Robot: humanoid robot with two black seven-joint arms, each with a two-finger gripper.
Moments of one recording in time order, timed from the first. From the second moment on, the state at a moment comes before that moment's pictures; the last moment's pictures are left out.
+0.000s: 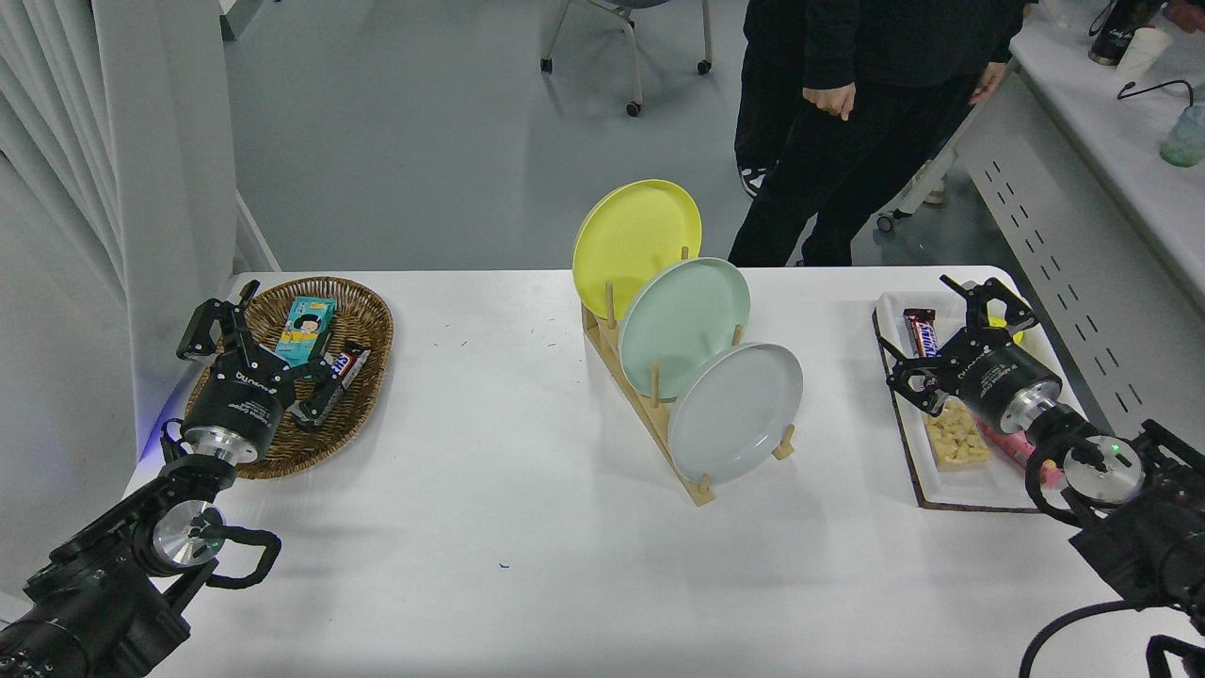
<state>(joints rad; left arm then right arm) -0.48 0.37 -0.93 -0.59 0.16 -0.52 -0.54 0.77 -0.29 0.78 0.23 0.14 0.61 -0.03</state>
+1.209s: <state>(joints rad) -0.48 0.37 -0.93 -0.59 0.16 -0.52 -0.54 0.80 -0.31 0.72 0.24 0.13 0.61 -0.03</state>
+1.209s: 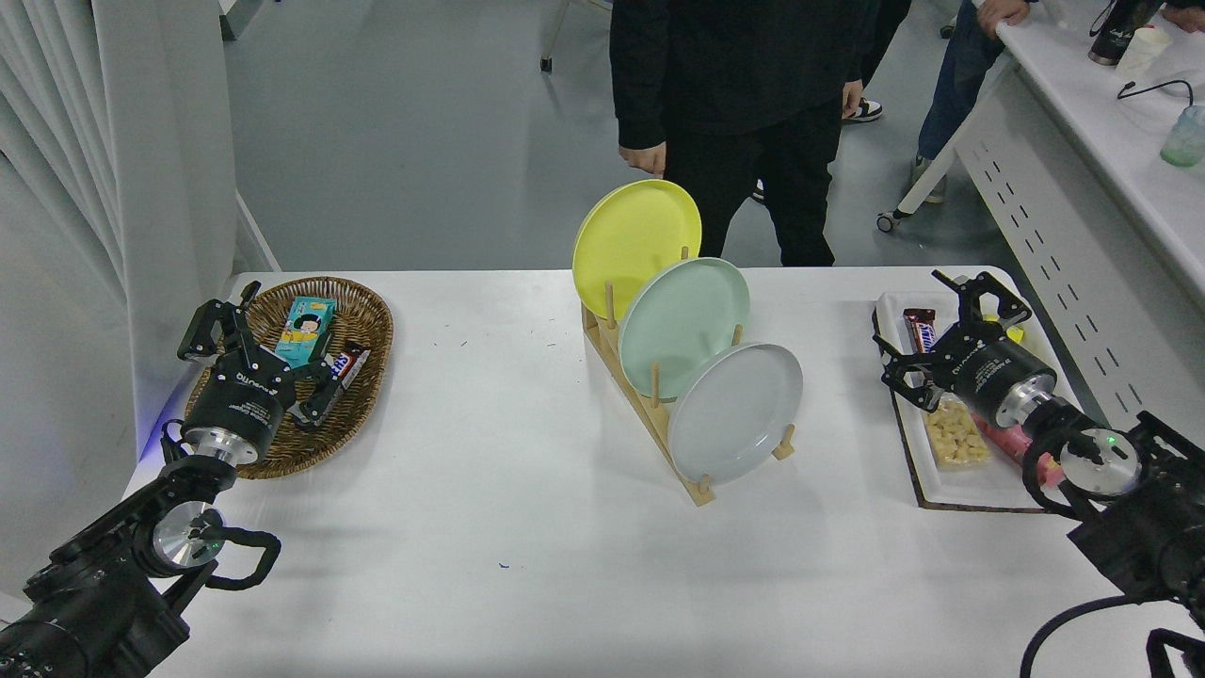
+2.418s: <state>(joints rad) -0.48 0.37 -0.92 -0.59 0.16 -0.52 -0.54 0.92 -0.66 0.30 0.91 0.17 0.24 -0.02</state>
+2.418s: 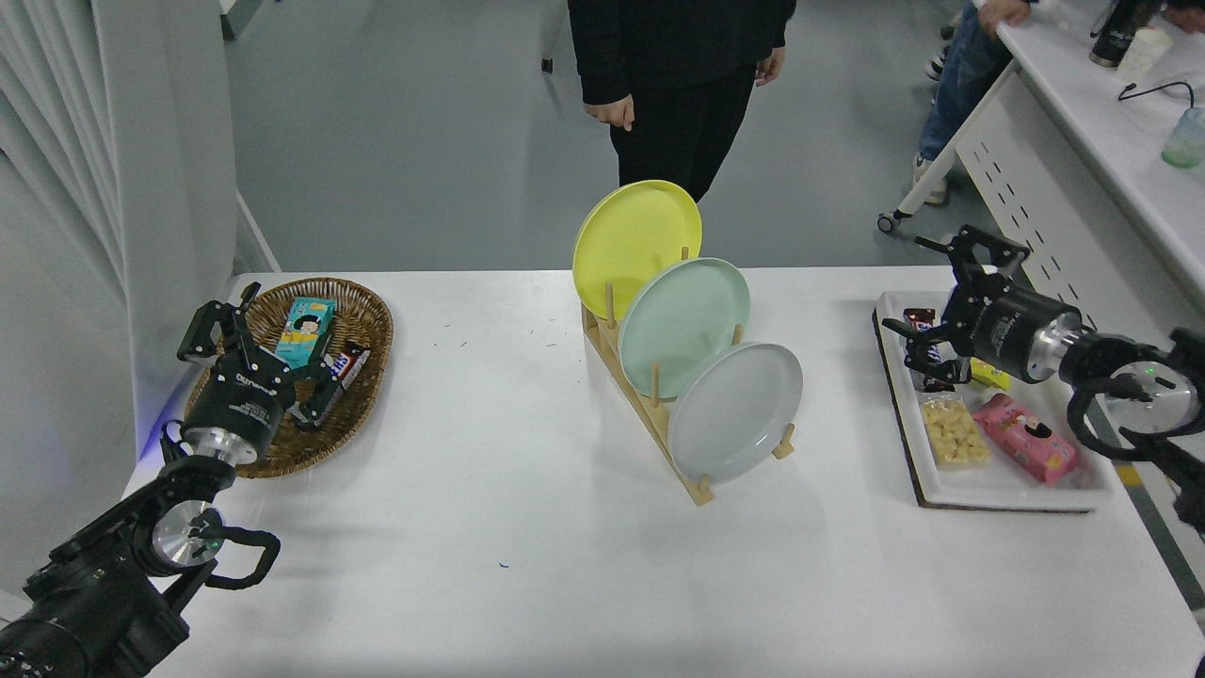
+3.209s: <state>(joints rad) -0.48 0.37 -0.92 -0.59 0.16 -0.52 -0.54 1.03 -0.69 0.08 1.21 0.22 -0.04 -0.02</state>
